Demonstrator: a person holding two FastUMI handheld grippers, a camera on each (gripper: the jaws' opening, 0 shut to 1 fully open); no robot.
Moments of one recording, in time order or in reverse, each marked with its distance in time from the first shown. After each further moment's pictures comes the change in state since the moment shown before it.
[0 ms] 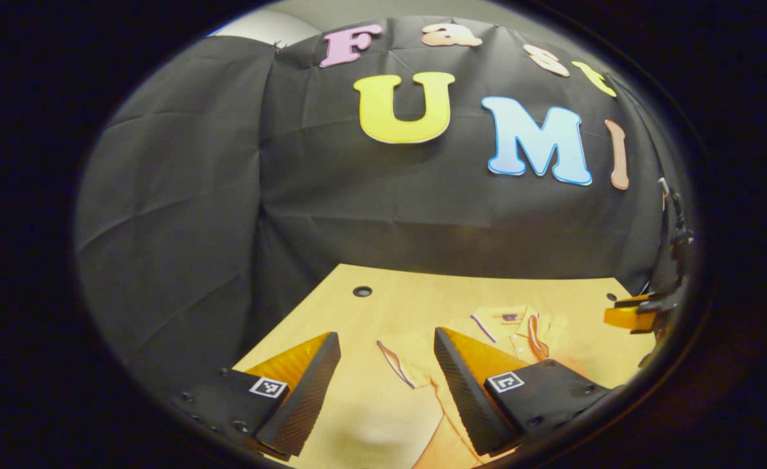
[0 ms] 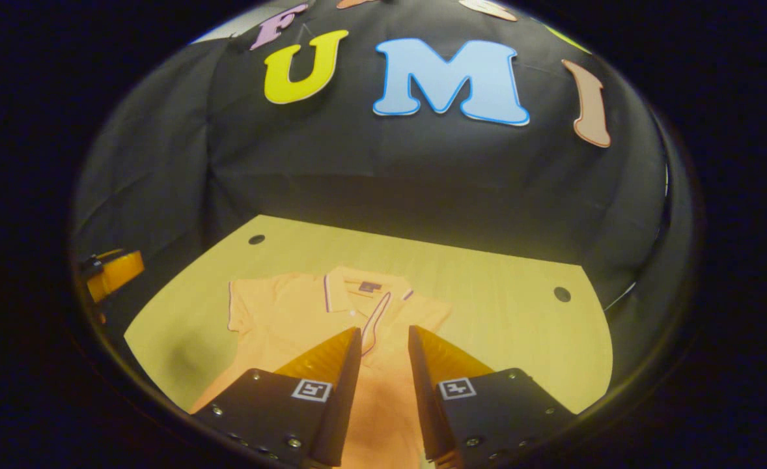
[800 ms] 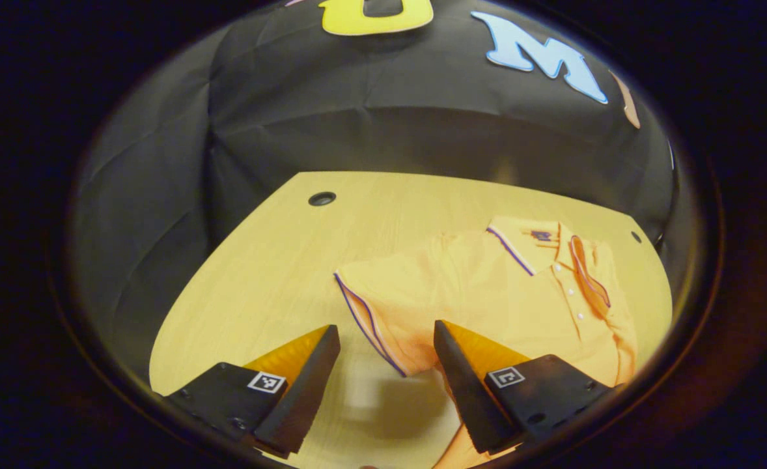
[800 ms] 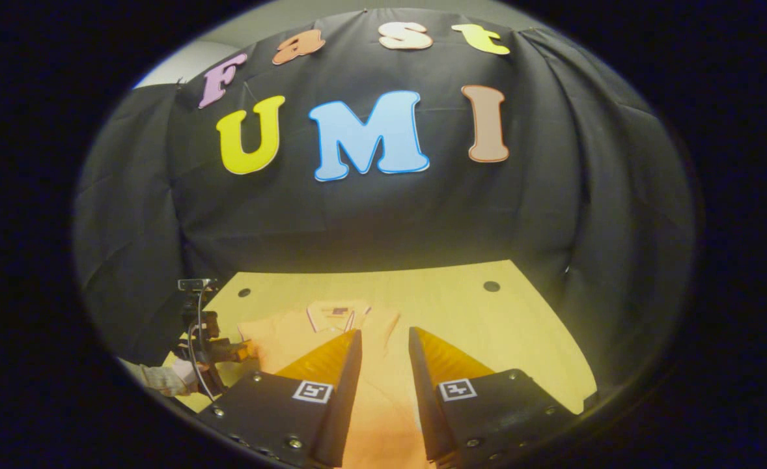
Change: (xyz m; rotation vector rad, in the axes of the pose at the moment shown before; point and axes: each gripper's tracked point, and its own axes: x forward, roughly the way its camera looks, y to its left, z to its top) left arm 0.154 -0.017 -0.164 0.054 0.362 -0.029; right arm -0.161 -0.042 0.016 0.203 -0.131 -0.204
